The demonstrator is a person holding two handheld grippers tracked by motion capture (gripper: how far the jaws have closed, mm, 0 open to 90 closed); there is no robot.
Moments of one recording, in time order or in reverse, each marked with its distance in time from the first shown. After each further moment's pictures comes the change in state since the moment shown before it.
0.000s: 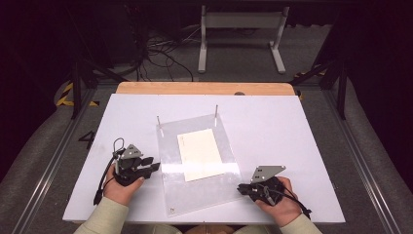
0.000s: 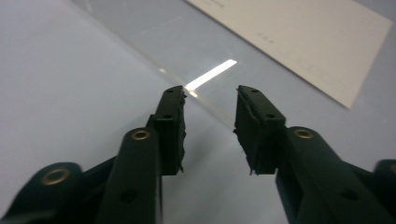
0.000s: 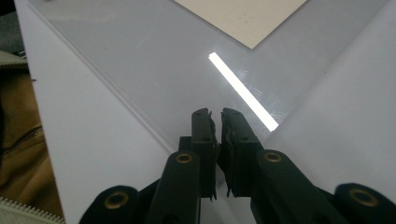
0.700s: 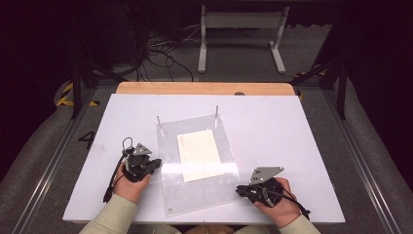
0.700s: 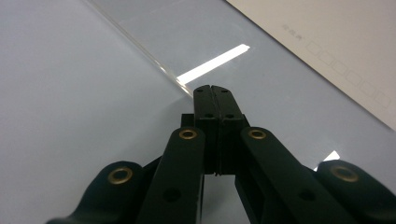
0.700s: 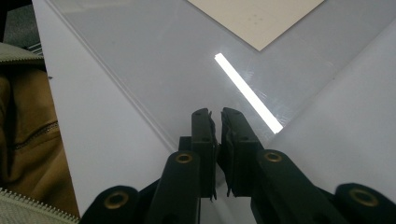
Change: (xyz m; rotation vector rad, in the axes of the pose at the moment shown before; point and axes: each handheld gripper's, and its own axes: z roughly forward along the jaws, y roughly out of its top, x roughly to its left) left arm -0.002 0.007 0.031 0.050 0.045 -0.049; right arm 0.003 0.000 0.001 -0.001 0.016 -0.011
